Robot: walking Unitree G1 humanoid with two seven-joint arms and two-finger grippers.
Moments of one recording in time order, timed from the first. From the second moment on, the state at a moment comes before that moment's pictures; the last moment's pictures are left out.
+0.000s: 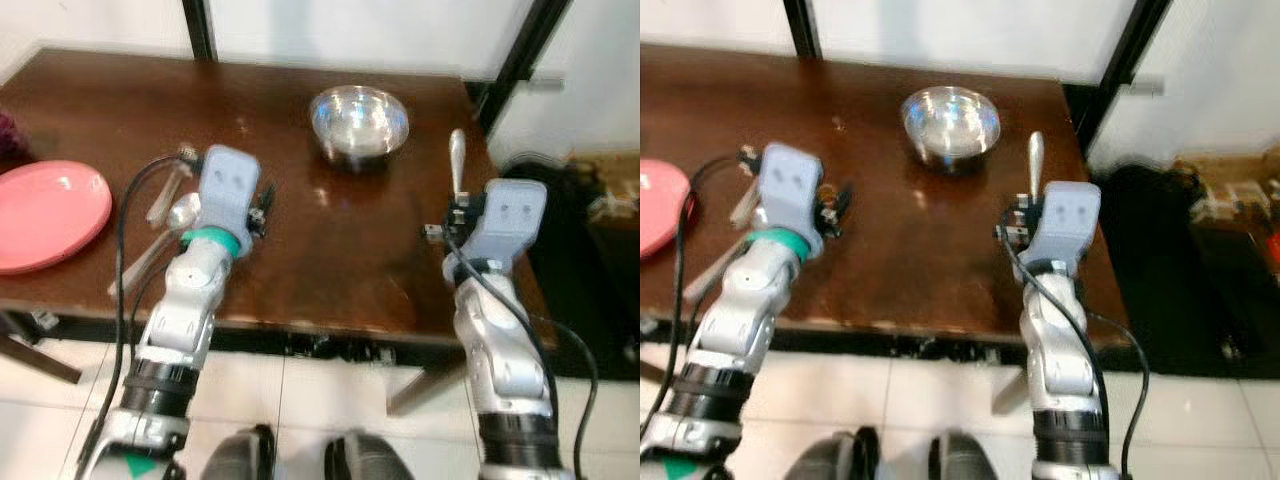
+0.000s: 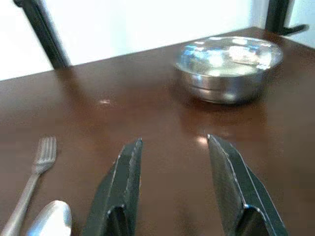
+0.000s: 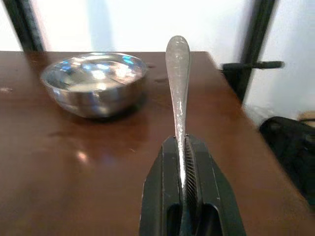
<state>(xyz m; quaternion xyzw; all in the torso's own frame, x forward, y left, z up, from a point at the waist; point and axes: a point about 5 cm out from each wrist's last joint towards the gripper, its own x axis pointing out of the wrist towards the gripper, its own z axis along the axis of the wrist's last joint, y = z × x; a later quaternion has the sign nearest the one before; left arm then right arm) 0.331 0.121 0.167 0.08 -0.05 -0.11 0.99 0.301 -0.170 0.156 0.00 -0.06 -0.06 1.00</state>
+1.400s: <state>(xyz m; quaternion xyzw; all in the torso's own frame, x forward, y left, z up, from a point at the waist) 0.336 0.121 0.172 0.08 -0.06 -0.10 0.99 0.301 -0.171 0.153 0.02 -0.06 -0.07 1.00</state>
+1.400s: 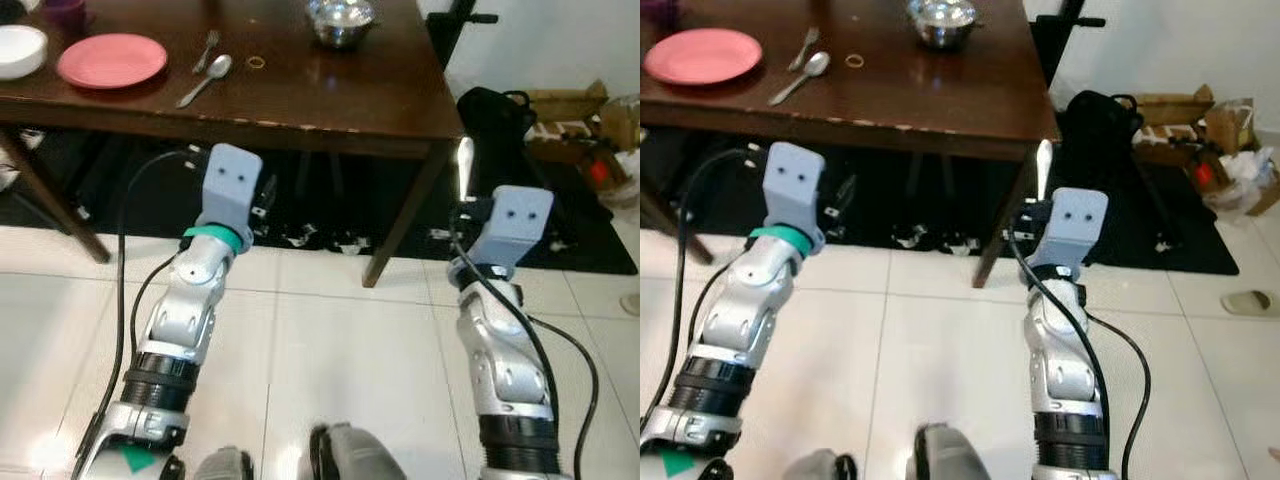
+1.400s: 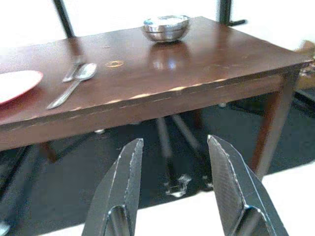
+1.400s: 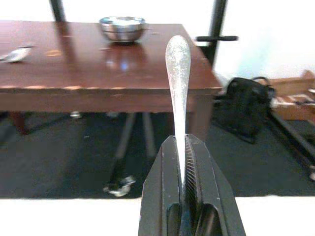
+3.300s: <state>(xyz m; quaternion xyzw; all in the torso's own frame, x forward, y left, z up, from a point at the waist) 0.341 0.117 0.170 0.07 -0.05 -0.10 0.99 0.301 -0.178 0.153 0.04 -0.06 -0.07 1.00</state>
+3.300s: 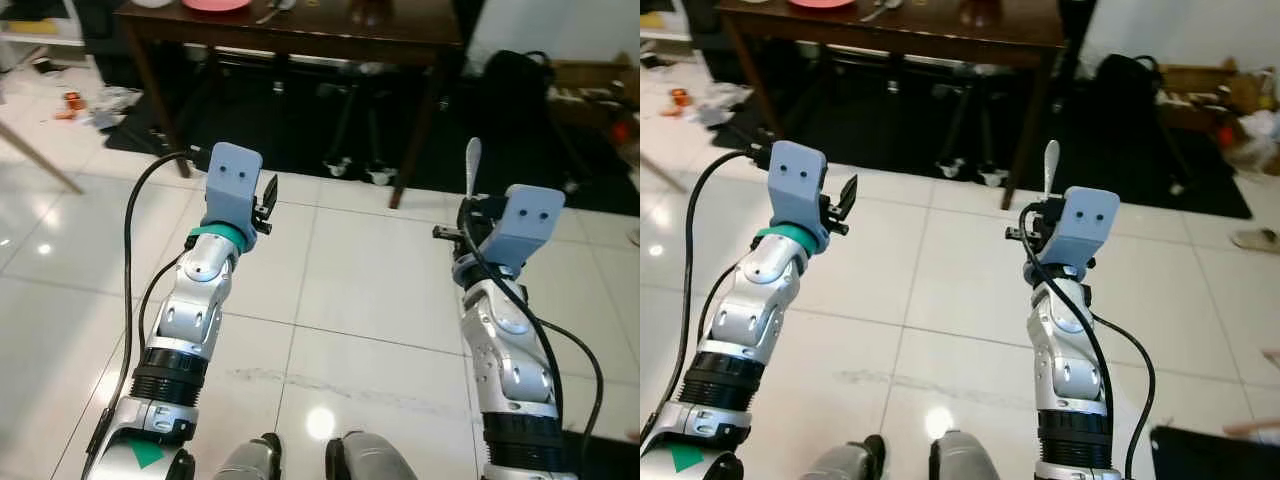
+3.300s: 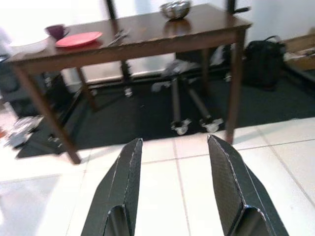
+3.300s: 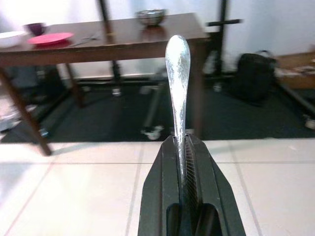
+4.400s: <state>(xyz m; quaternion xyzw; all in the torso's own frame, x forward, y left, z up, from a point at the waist) 0.344 0.128 0.174 0.11 -0.07 -0.03 0.99 0.302 -0.169 0.157 0.03 -0.07 -0.03 1.00</state>
